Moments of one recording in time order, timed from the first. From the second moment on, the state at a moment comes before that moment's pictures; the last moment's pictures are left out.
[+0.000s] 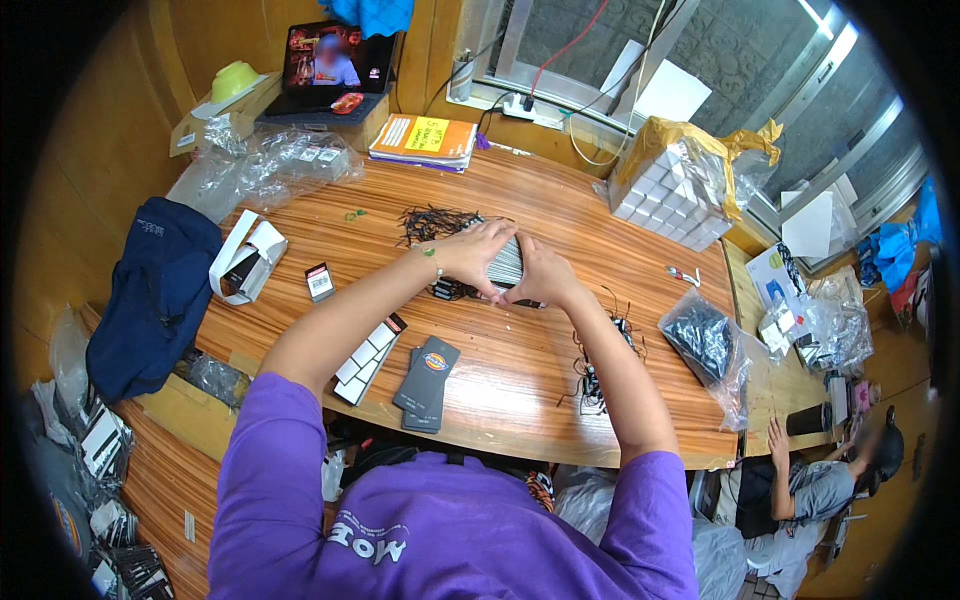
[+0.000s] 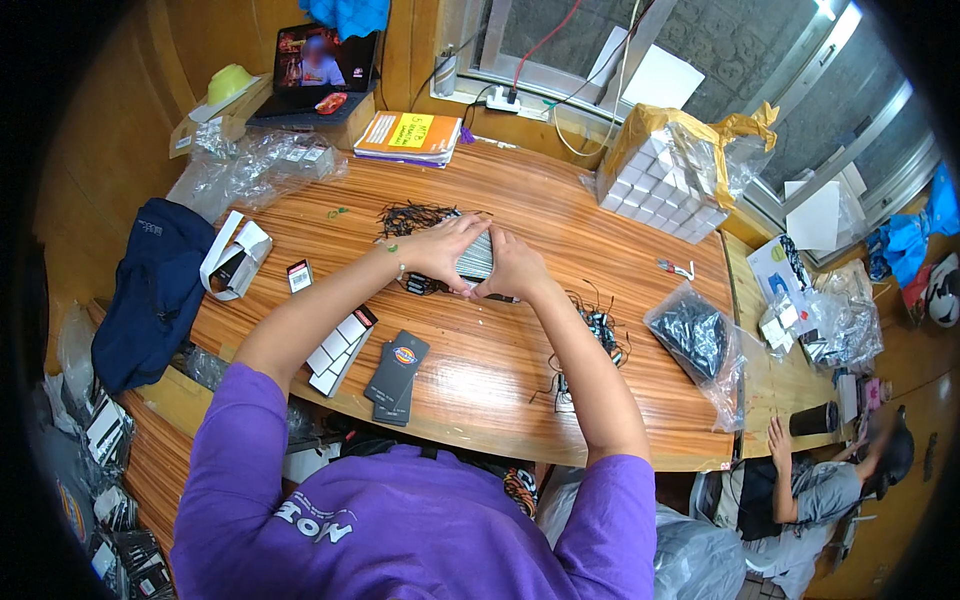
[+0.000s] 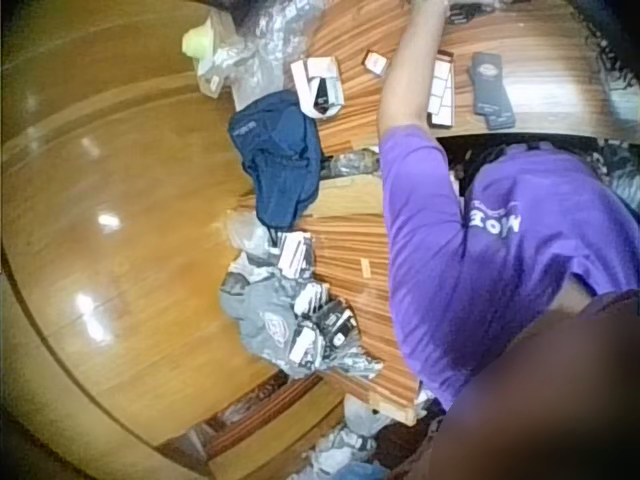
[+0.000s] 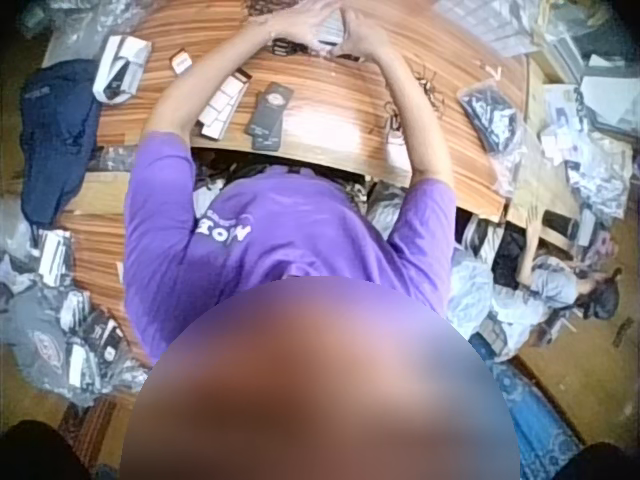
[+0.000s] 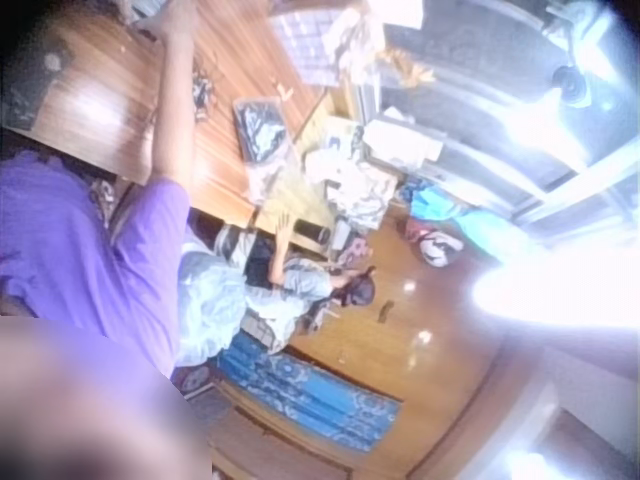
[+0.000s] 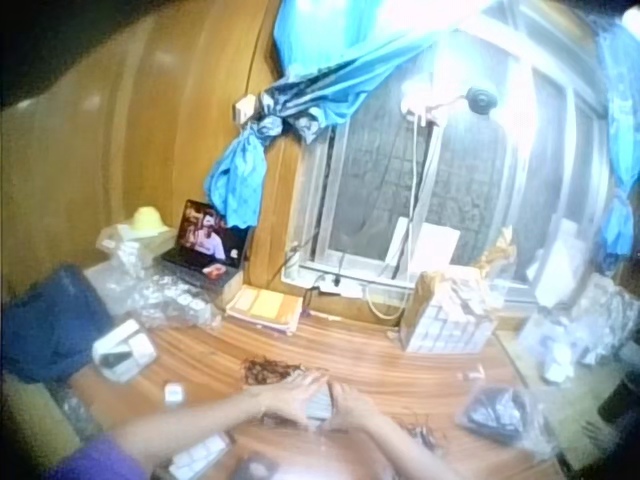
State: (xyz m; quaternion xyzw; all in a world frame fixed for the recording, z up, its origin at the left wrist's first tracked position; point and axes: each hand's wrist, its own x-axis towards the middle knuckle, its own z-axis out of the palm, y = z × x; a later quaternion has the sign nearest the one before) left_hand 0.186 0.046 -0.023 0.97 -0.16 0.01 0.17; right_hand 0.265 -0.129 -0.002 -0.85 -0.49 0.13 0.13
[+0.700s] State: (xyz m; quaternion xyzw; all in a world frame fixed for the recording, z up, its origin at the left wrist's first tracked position) left_hand 0.189 0.053 -0.029 0.93 -0.18 -0.03 0.31; right_hand 0.262 -0.177 -0.055 -0.80 -0.39 0.03 0.45
